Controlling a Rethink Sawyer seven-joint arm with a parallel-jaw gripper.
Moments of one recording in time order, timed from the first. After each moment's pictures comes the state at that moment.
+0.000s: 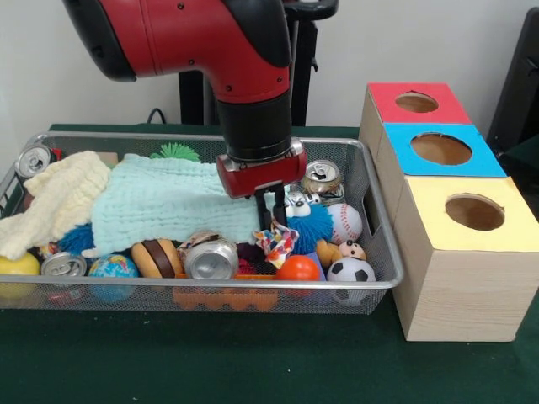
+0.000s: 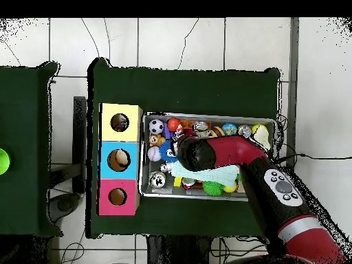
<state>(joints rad) -0.65 -0.50 0.51 1.65 -0.59 0.49 1.56</state>
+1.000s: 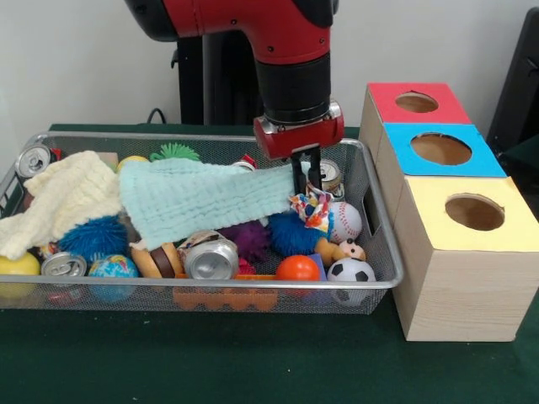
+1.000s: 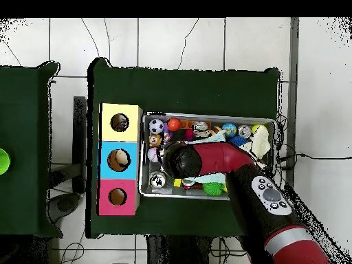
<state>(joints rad) -0.55 -0.60 0.44 1.76 -0.42 0.49 1.56</state>
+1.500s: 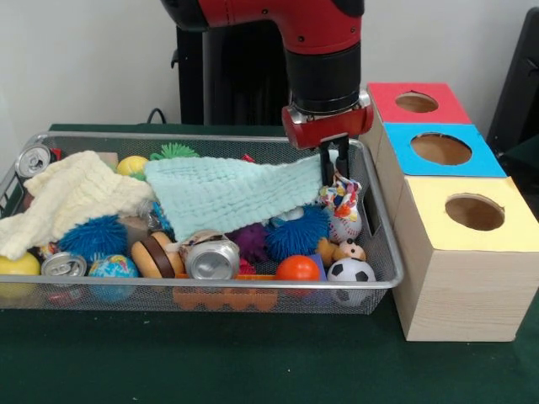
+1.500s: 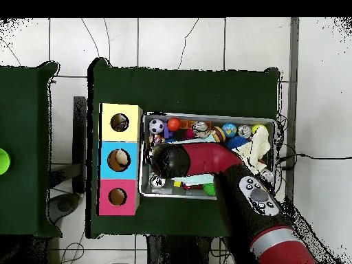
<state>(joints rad) -0.48 -0.63 0.41 1.77 -0.32 0.51 1.56</state>
